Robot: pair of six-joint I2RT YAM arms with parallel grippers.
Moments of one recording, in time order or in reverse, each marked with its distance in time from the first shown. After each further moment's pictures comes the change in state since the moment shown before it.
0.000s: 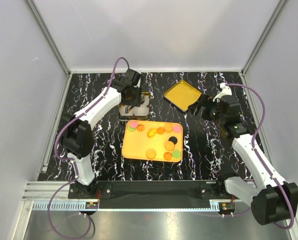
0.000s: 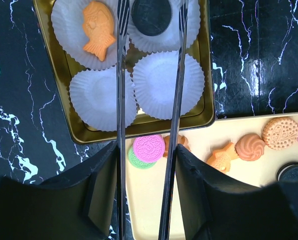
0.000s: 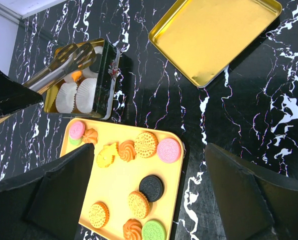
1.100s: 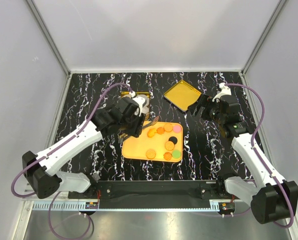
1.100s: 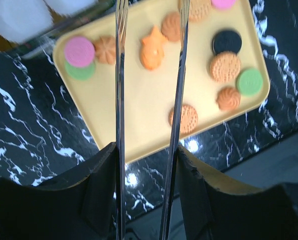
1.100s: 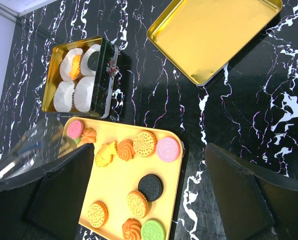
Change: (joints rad) left arm -0.275 -0.554 -0.379 -0.063 0.068 -0.011; right arm 0.000 0.013 0.000 0.000 -0.001 0.000
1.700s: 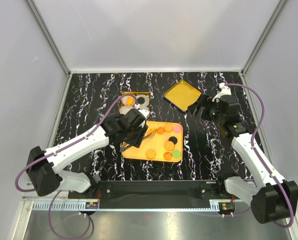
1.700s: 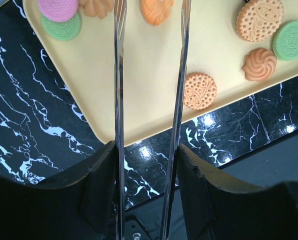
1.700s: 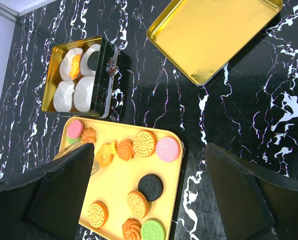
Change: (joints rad) left arm -0.106 0.007 -0.165 0.006 -0.064 -0.050; right arm 0.000 0.002 0.000 0.000 0.000 0.000
